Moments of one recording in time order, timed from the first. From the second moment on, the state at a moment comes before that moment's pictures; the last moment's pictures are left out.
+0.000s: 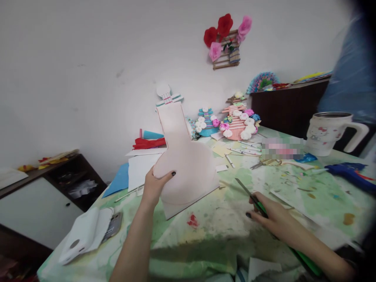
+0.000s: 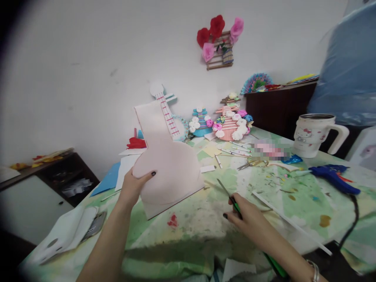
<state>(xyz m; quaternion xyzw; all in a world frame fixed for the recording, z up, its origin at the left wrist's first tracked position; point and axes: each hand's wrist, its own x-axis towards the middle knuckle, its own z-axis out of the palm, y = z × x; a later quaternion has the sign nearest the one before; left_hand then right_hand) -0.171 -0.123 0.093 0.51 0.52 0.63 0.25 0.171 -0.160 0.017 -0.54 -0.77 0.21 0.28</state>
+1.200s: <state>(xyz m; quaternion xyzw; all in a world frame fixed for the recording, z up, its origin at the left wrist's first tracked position) -0.087 -0.159 0.051 0.56 0.58 0.55 0.22 0.149 -0.203 0.120 -0.43 -0.64 0.39 0.51</state>
